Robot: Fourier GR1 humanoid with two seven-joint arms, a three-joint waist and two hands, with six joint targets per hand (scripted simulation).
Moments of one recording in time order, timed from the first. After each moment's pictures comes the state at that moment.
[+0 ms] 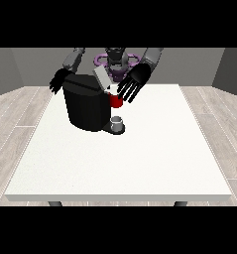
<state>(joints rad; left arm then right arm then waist) -1.17 0.46 0.07 -0.62 -0.74 -0.20 -0.18 -0.31 -0.03 -0.07 -1.35 -0.03 -0.18 -0.11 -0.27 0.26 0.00</state>
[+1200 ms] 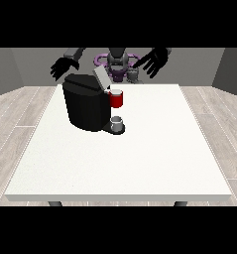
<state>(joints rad) -0.96 0.29 0.23 -0.64 -0.55 -0.22 -0.19 -0.15 -0.05 -0.10 -1.35 -0.07 -0.15 -0.09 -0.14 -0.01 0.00</state>
